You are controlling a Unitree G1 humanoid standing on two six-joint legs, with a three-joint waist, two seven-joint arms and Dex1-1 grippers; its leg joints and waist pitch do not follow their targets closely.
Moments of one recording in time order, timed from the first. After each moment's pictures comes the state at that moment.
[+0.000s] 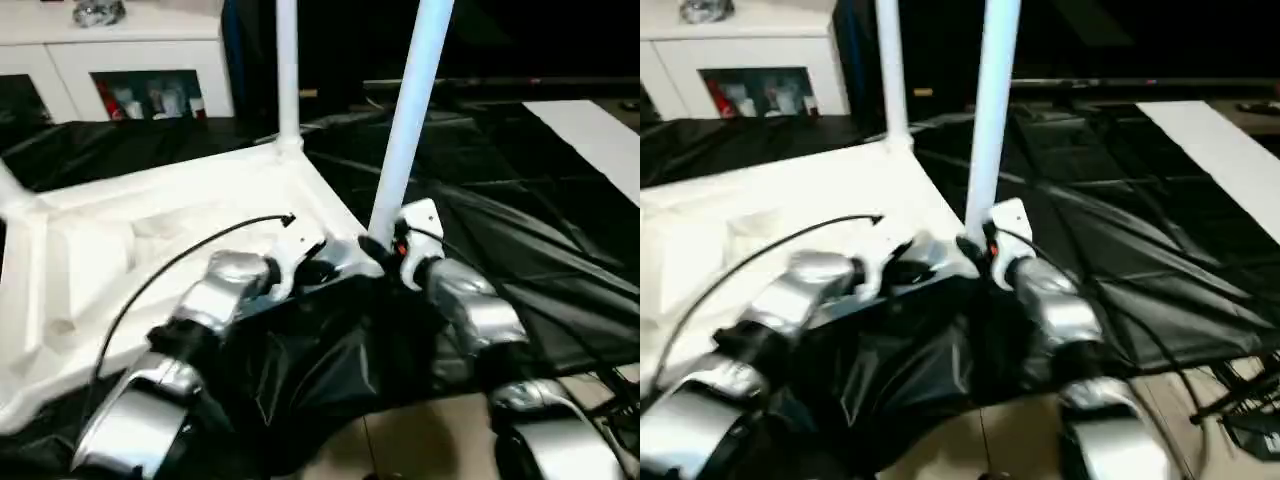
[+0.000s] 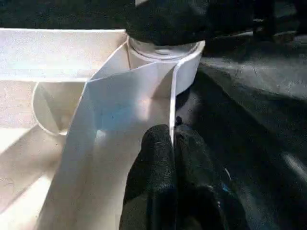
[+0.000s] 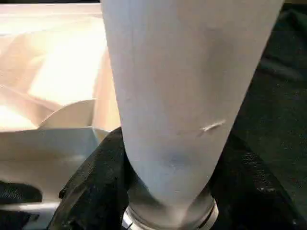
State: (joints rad) left arm -0.73 0.15 -0.23 0.81 0.04 0.18 -0.76; right arm -0.66 -0.05 0.00 0.79 0.05 0.15 0.30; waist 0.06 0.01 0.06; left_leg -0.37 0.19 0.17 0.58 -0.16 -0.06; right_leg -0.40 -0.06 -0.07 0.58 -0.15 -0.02
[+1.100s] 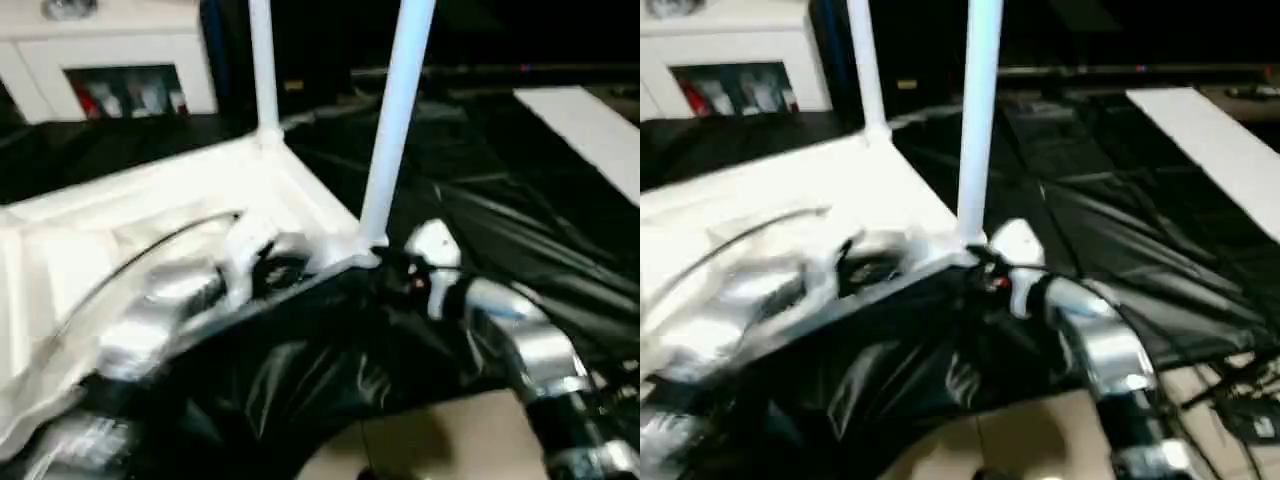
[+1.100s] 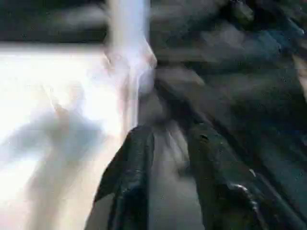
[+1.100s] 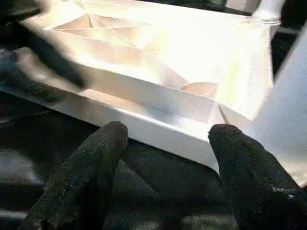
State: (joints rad) left arm -0.25 0.52 -0.12 -0.02 -0.22 0.47 -1.02; right arm -0.37 -0.27 0.14 0.22 0.16 0.27 0.81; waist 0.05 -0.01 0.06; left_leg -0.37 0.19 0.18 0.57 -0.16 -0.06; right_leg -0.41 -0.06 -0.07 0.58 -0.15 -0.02
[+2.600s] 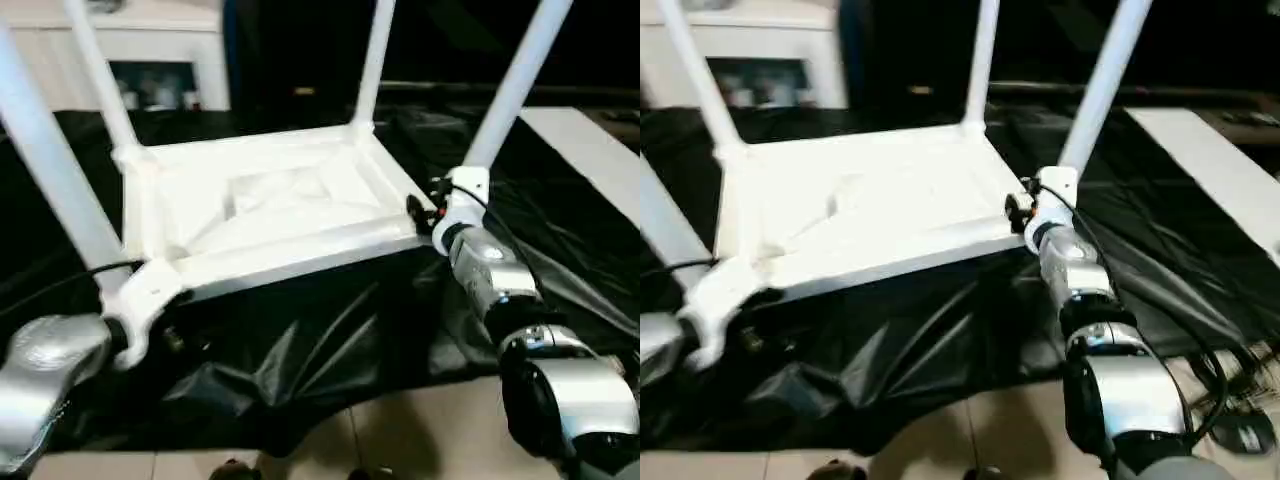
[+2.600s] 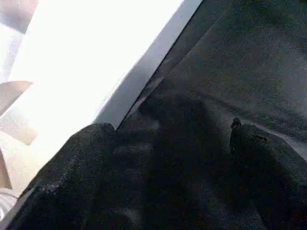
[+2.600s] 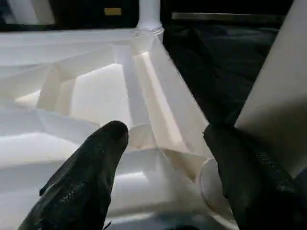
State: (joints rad) left arm 0.05 0.70 0.11 -0.24 -0.23 0.57 -0.85; right arm -0.80 -0.18 -0.10 1.04 0.14 -0.01 0.23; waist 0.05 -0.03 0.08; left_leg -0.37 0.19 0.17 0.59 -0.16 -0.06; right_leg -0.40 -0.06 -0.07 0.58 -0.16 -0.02
